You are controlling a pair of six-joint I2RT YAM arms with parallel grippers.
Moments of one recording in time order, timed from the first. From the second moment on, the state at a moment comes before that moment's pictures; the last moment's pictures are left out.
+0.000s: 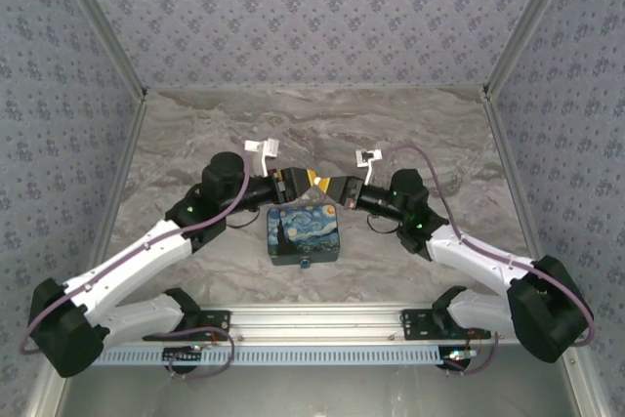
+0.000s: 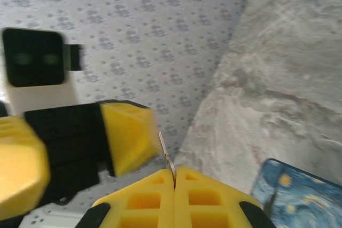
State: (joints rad) left arm -0.74 1.05 0.83 -0.04 0.33 -0.83; right arm 0.62 1.15 0.54 0.56 -0.52 0.99
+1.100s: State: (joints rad) left arm -0.90 1.36 0.81 -0.26 0.25 -0.68; right arm 0.38 0.79 0.53 -0.42 -0.19 0.69
